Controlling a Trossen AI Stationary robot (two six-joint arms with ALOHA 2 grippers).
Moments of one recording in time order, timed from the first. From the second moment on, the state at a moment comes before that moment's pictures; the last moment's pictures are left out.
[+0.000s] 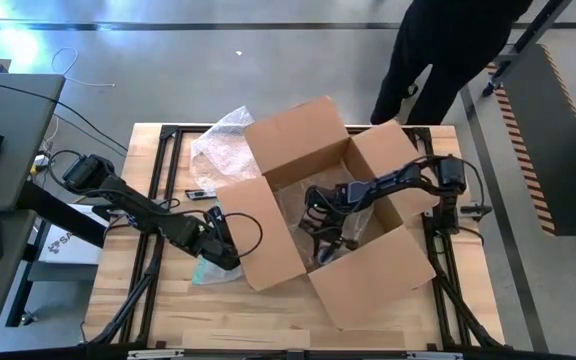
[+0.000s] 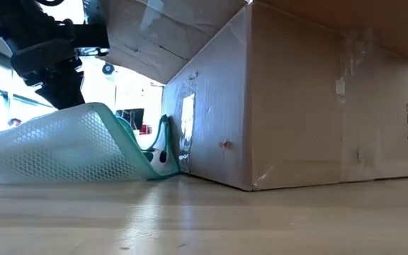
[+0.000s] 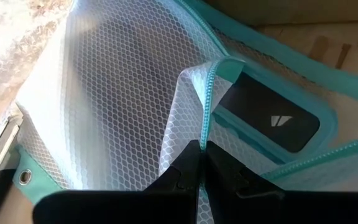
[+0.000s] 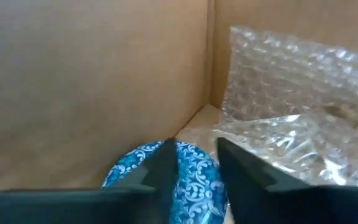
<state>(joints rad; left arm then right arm) -0.45 1.43 0.77 -0.58 -0.55 -0.81 -0.08 1.97 0.95 -0.13 -0.94 -0.98</state>
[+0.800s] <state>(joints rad) -0.45 1.43 0.77 -0.59 -0.53 -0.78 -0.22 1.63 0.95 -0.21 -0.39 -0.70</state>
